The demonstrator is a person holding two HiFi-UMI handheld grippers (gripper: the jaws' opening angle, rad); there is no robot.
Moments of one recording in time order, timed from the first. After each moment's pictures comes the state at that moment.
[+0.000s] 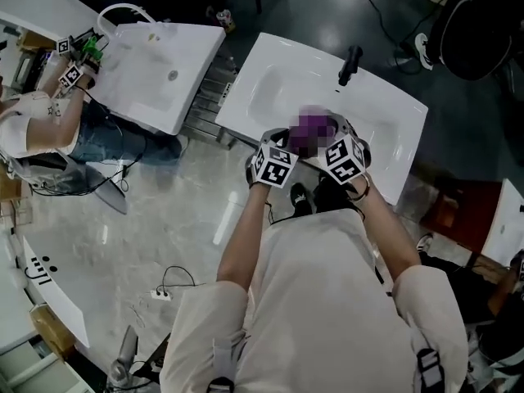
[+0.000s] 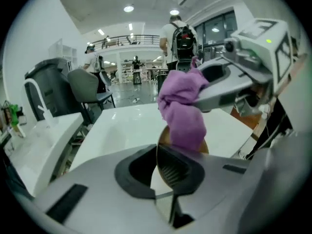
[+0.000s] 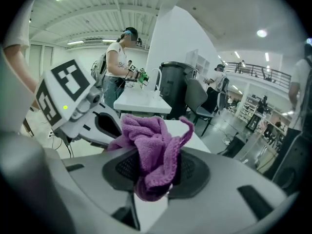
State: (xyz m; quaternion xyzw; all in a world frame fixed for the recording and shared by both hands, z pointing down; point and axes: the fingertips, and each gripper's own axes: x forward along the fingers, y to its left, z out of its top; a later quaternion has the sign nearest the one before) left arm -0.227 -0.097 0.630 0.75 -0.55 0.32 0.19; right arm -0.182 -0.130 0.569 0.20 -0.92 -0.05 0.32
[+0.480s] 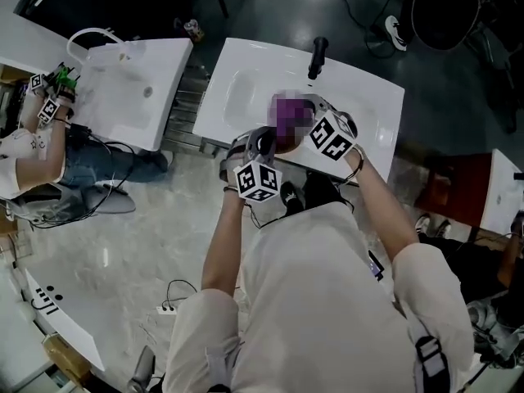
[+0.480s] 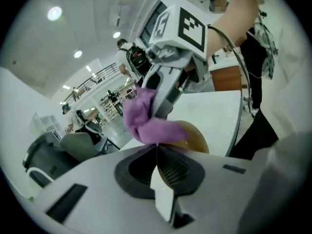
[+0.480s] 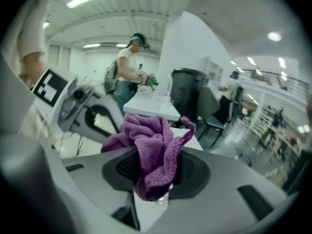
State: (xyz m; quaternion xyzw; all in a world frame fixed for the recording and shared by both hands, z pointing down) left arm -0.190 -0.092 0.563 0.77 -0.47 0.41 -0.12; right arm -0.181 -0.141 0.527 0.12 -0.94 -0.09 0.30
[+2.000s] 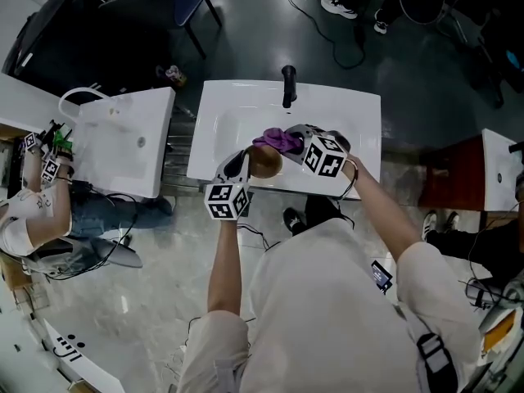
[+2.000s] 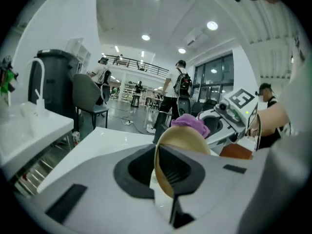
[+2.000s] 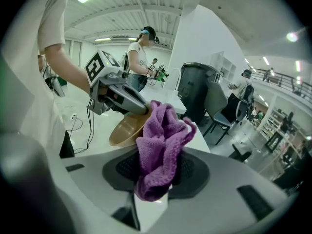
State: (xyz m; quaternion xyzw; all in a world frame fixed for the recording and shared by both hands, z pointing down) left arm -0.237 -0.116 0.554 0.81 -0.55 0.10 0.17; right arm -0.151 -0.130 0.561 0.06 -0.93 -0.12 0.34
